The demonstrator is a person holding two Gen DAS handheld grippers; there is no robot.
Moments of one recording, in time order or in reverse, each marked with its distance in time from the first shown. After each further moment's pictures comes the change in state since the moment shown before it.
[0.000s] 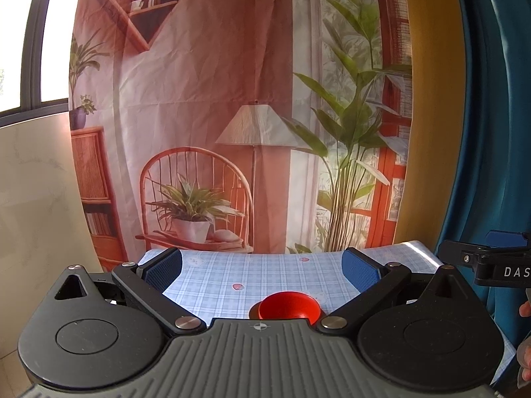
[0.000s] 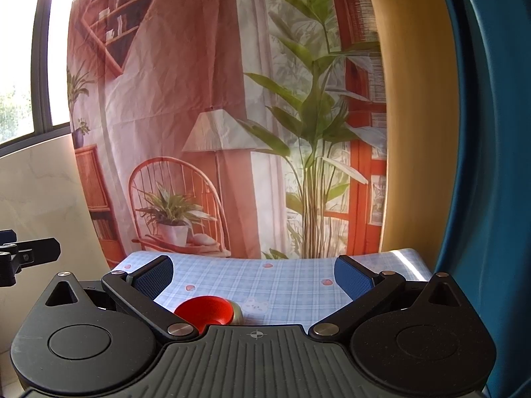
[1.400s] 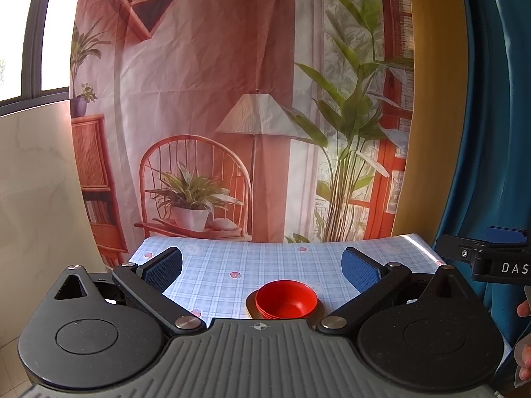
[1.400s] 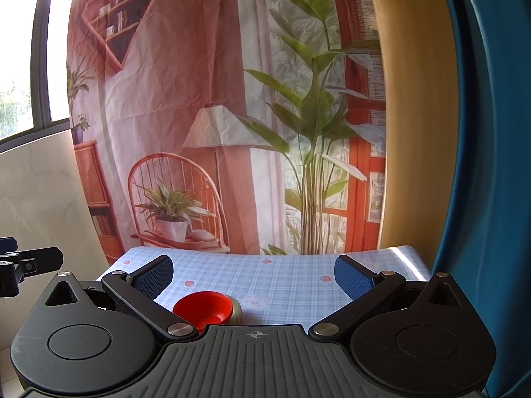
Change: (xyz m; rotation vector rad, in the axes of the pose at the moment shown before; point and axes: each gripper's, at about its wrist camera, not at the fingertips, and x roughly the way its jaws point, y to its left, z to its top) left arm -0.003 0.003 -0.004 -0.016 0.034 -0.005; right arm -0.001 0.001 -0.002 -0.005 0.011 -0.004
